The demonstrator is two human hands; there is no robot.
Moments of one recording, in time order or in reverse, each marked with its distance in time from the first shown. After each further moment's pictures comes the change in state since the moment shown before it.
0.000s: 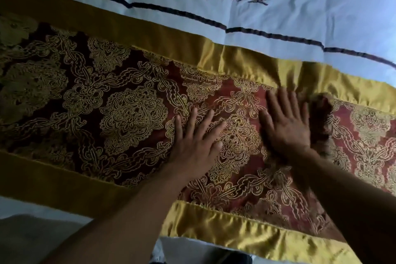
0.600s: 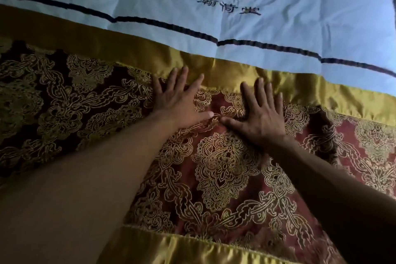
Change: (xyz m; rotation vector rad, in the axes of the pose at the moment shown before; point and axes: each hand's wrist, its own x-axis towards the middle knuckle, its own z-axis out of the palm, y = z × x) left_hand 0.131 -0.060 -0.077 0.121 0.032 -0.173; right_hand 0.071 -0.045 -0.011 0.072 -0.009 -0.072
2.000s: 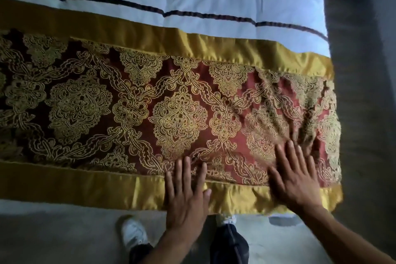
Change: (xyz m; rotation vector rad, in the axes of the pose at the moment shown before) left_hand -0.302 0.183 0.139 -0.129 -0.037 0.033; right_hand -0.310 0.177 0.040 -0.129 -0.168 0.266
